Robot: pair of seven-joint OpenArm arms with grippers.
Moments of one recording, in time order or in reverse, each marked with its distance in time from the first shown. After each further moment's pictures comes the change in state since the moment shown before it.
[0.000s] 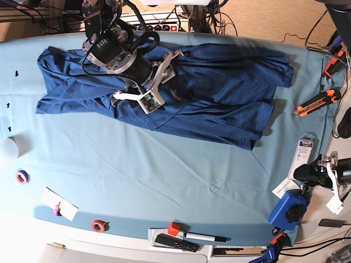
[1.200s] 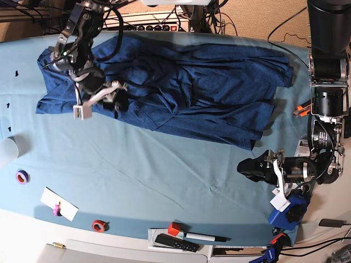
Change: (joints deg) left arm 1.6 17.6 0.0 -0.1 4.1 0.0 -0.4; right arm 5.5 -9.1 39.9 -24.5 22.6 8.2 -0.9
